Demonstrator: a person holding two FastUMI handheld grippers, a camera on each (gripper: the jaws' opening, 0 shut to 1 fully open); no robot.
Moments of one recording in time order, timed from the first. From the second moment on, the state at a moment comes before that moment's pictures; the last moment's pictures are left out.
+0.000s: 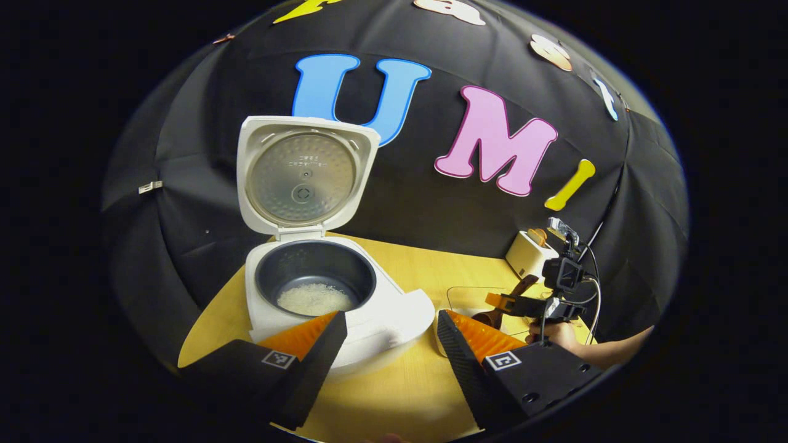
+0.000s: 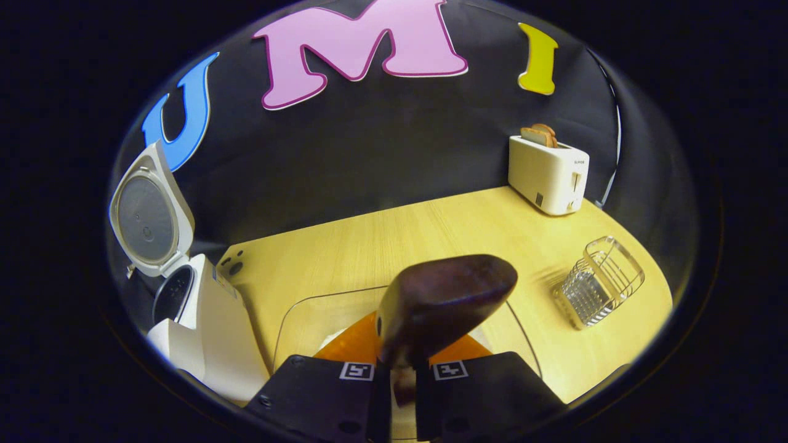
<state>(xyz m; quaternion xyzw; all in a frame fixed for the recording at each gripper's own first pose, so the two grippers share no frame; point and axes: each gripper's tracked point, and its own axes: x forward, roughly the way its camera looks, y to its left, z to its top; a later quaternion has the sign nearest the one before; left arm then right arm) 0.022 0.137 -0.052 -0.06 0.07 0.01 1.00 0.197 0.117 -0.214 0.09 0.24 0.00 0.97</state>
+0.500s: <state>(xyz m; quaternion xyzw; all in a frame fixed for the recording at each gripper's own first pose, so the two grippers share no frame) 0.020 0.130 -0.053 -0.07 0.07 0.00 1.00 0.184 0.165 -0.211 0.17 0.27 0.04 0.95</state>
